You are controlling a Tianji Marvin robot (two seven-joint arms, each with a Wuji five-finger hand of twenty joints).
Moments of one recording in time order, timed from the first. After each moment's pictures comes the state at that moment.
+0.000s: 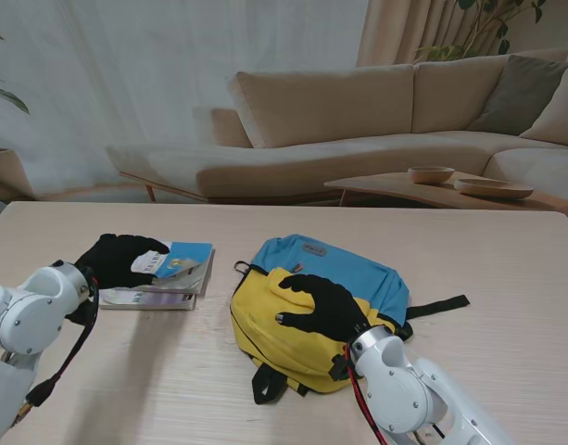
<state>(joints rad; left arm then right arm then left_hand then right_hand) 1.53 -1.01 -1.55 -1.66 0.86 -0.22 -0.45 -1.67 -1.13 1.08 -1.79 -0.52 0.04 -0.07 0.76 -0.28 0.47 -0.07 0.18 0.05 0.52 0.46 0.30 0.13 0.31 0.46 0.19 0.26 0.25 0.53 -0.08 0.35 0.49 0.60 0.34 -0.53 0.82 -0.07 0.46 0.03 0.52 0.35 0.50 0.14 0.57 0.32 0.51 0.12 0.29 0.23 0.18 0.37 0.93 0.24</state>
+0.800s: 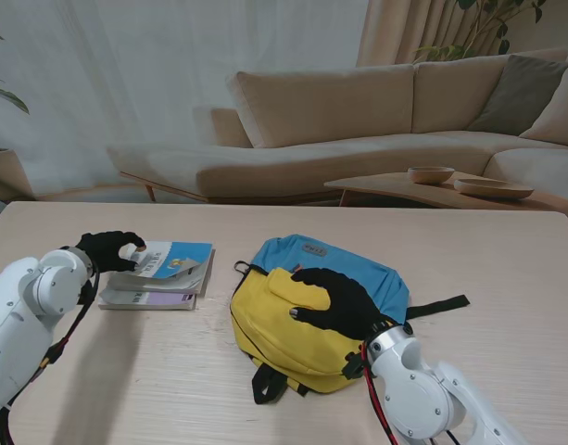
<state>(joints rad) 1.20 -0.99 -1.31 -1.17 0.88 -0.04 -0.33 -1.74 -1.12 1.16 -1.85 -0.51 -0.02 -0.07 0.77 -0.28 0.50 -0.07 0.18 0.01 0.50 0.44 0.25 0.10 0.33 0.46 0.15 0.23 0.26 0.52 -0.08 0.31 0.49 0.63 0.34 -0.54 0.87 -0.07 0.46 0.03 0.52 0.34 0.50 0.14 0.57 0.32 0.51 0.12 0.29 0.23 0.18 0.36 0.93 0.23</state>
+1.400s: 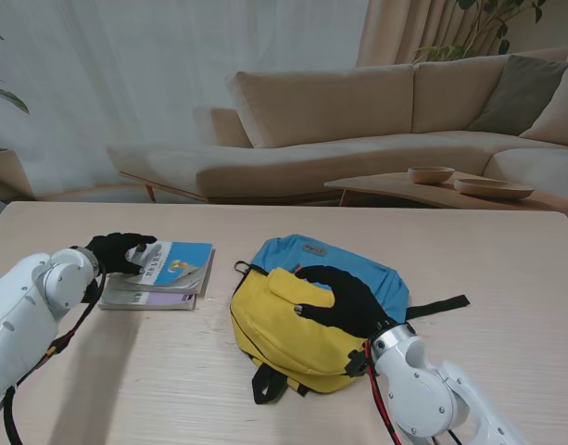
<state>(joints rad) 1.03 -1.00 -1.12 -0.90 0.80 -0.12 -0.25 -1.74 -1.12 1.18 -1.85 -0.50 -0.02 -0.07 0.72 -0.33 0.59 -0.07 0.16 -0.10 0.06 0.48 0.18 -0.06 0.10 0.43 0.07 0.13 0.13 0.47 -0.08 0.22 0.32 0.63 0.34 -0.55 0.92 -0.08 0.46 0.03 0.52 0.33 0.50 0.14 0.57 0.32 0.51 0.12 0.29 0.23 0.18 0.36 0.93 0.23</state>
